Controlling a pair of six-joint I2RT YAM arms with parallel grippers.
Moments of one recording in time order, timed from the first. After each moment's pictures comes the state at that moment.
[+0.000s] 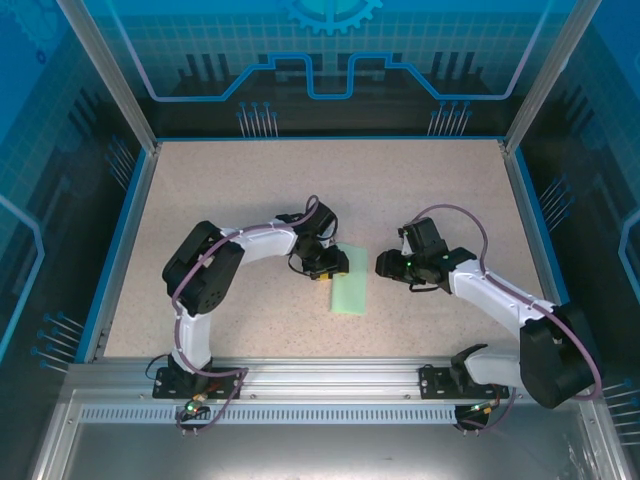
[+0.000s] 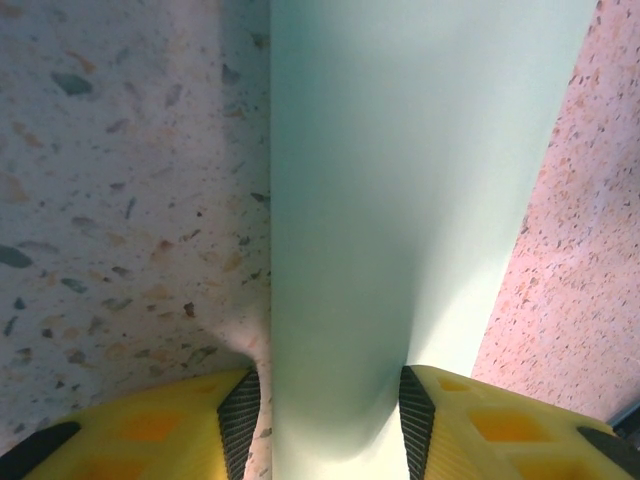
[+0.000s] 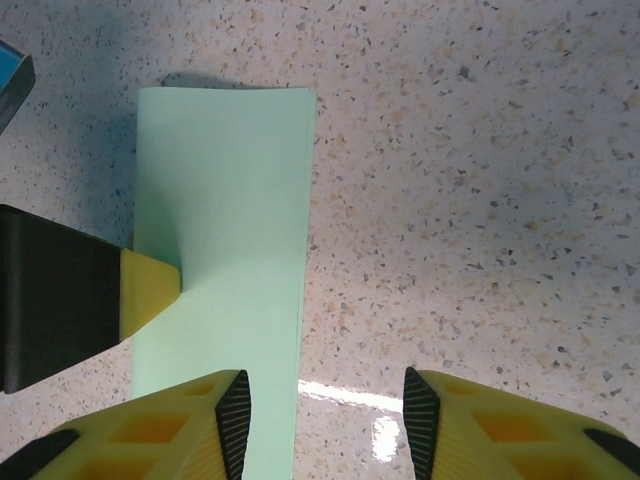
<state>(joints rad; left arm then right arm) -0.63 1.98 1.24 -0.50 0.43 -0.76 0.42 1.26 0.69 -0.43 -0.19 0.61</state>
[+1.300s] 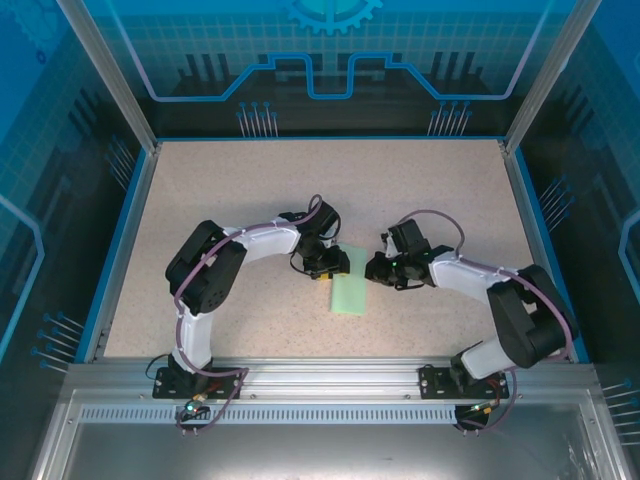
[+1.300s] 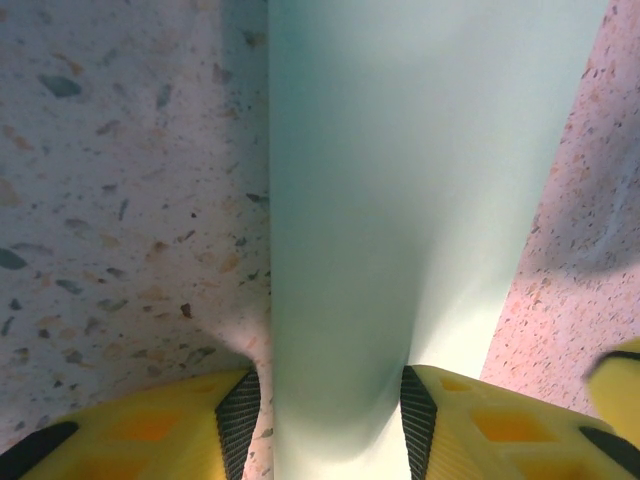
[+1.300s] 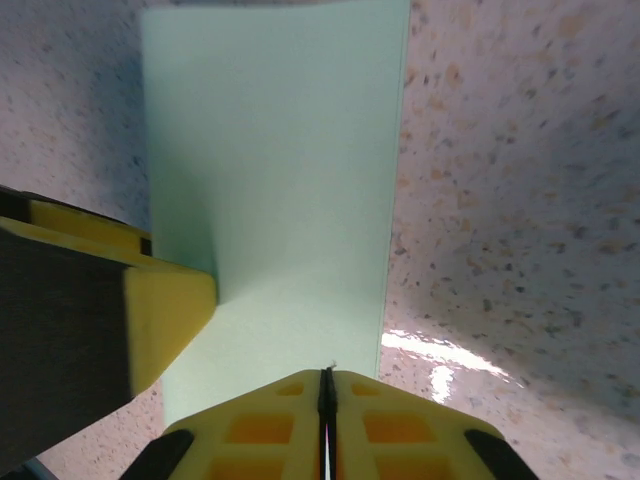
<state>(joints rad) -0.64 1.99 1.28 -0.55 0.41 -0.74 0.45 1.50 0.69 -0.24 -0.37 0.69</state>
